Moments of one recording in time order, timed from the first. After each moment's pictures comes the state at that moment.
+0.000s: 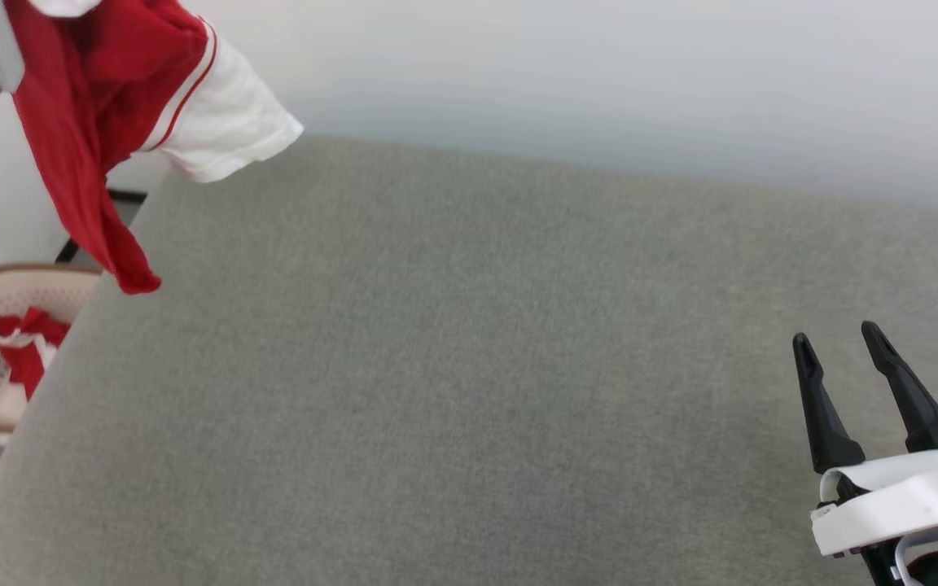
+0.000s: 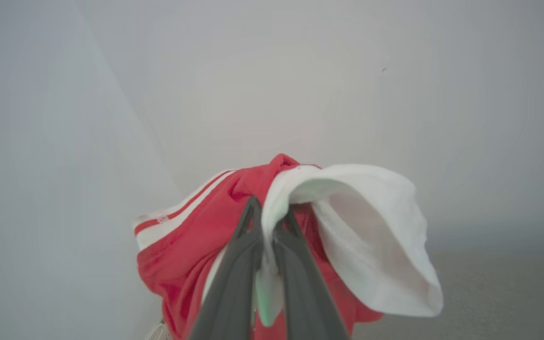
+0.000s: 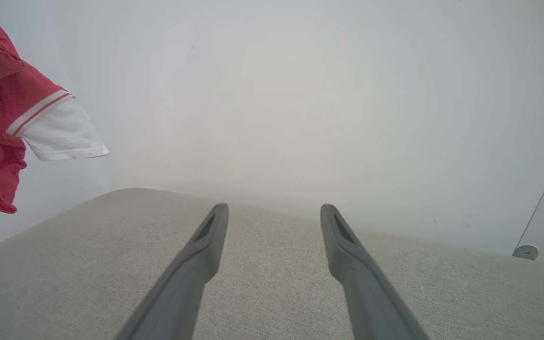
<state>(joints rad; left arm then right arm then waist) -1.31 0.55 -0.35 0.93 -0.45 -0.13 0.29 -0.08 -0.20 0.04 -0.05 0.26 0.13 -0.11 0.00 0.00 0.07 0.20</state>
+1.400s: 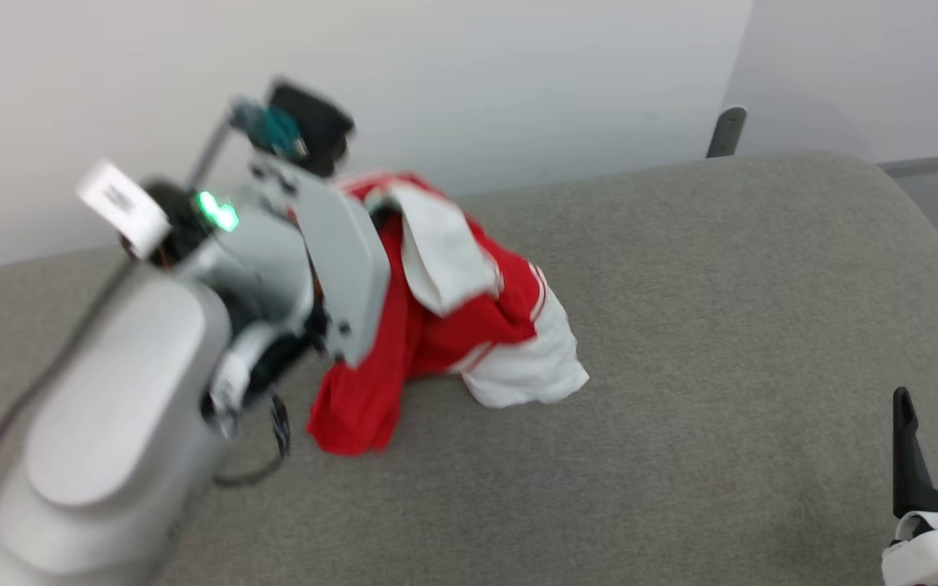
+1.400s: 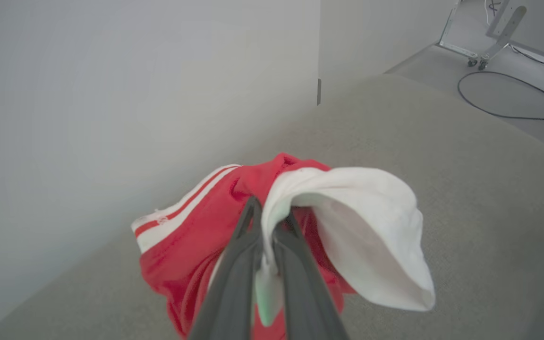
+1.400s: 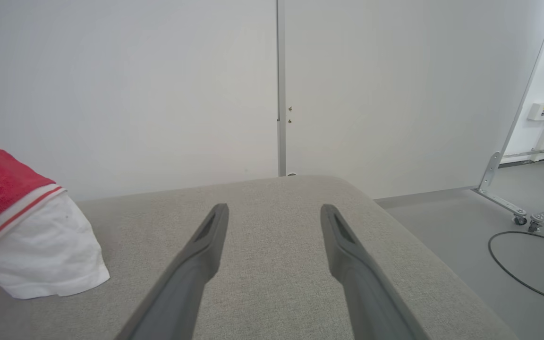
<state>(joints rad) -0.79 0.46 -0.54 0.02 -0.63 0.07 0.75 0.01 -0.14 -0.19 0.02 0.19 0.13 -0.13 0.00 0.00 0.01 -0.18</state>
